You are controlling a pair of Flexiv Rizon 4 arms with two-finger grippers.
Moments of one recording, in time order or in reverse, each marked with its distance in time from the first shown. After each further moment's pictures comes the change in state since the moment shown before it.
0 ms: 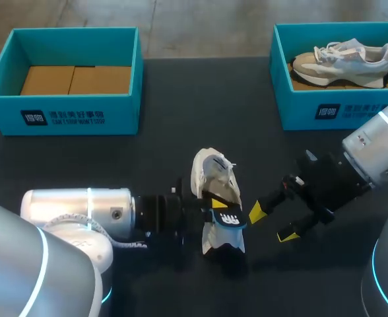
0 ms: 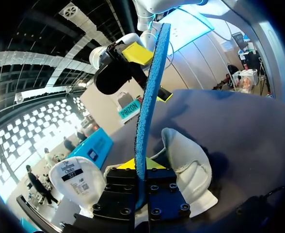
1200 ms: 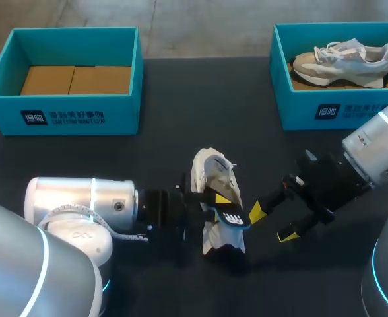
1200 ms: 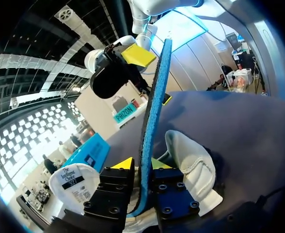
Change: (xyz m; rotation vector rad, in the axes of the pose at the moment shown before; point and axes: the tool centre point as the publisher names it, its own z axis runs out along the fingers) left arm -0.004 -0.009 0.006 0.040 0.051 0.047; right arm 0.000 0.000 0.000 0.000 0.000 0.000
